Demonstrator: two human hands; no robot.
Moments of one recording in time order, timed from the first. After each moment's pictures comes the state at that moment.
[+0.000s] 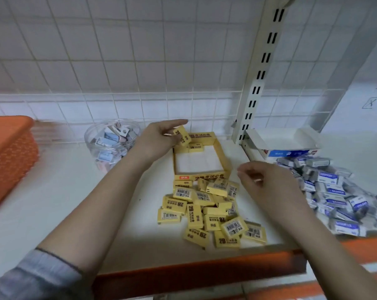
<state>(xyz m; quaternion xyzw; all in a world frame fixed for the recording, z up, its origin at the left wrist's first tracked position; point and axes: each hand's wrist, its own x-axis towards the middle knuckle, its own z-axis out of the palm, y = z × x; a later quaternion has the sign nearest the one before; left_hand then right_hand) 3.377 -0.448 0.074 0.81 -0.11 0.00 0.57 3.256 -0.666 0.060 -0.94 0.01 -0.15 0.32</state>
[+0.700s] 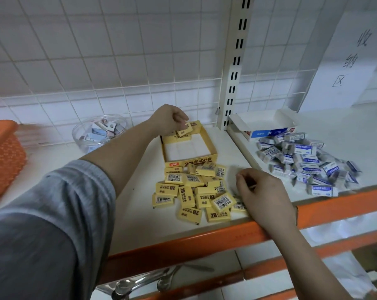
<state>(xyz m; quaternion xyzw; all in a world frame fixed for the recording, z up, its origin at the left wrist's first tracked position) 3.436 -0.490 0.072 0.89 -0.20 -0.06 0.40 3.212 -0.664 0.014 -0.92 0.10 -0.21 0.32</state>
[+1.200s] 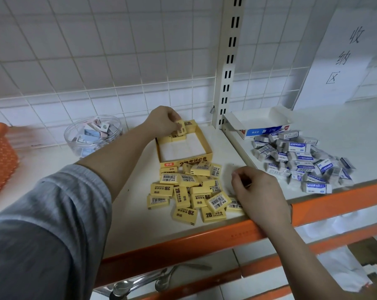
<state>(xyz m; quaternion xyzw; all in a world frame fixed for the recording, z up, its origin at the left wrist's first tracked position) 3.439 -0.498 0.064 0.92 -0.16 -0.01 0.36 3.213 -0.664 0.016 -0.91 0.12 -0.19 0.34</state>
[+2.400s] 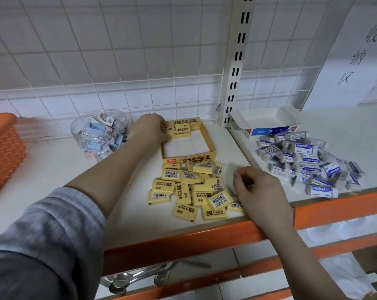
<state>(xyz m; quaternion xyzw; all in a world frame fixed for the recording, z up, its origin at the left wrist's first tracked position) 3.422 -0.466 0.046 0.98 -0.11 0.07 0.14 3.213 -0.666 0.011 -0.91 0.09 -0.20 0.34</state>
